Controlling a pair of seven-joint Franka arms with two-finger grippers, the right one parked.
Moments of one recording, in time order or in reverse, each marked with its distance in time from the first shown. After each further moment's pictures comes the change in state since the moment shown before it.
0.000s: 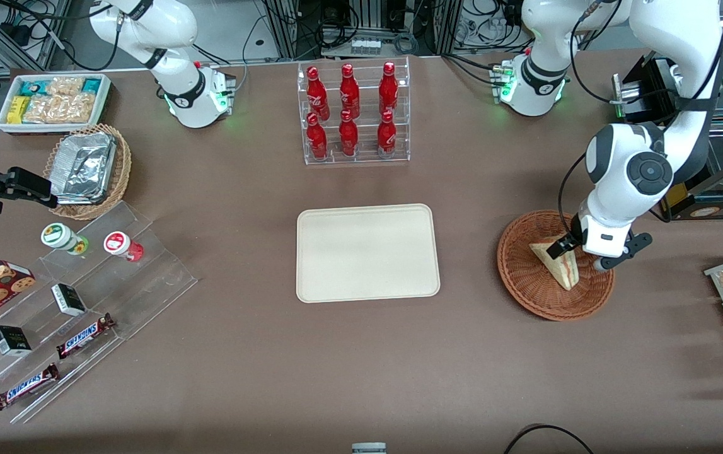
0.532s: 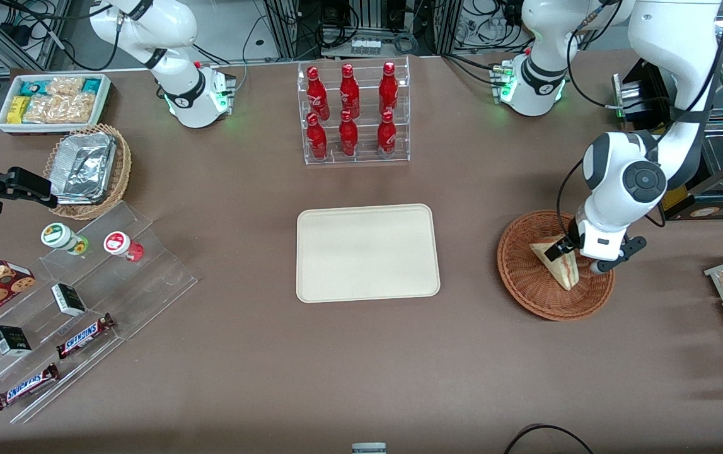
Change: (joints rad) arm 0.011 0.041 0.001 -0.017 0.000 0.038 0.000
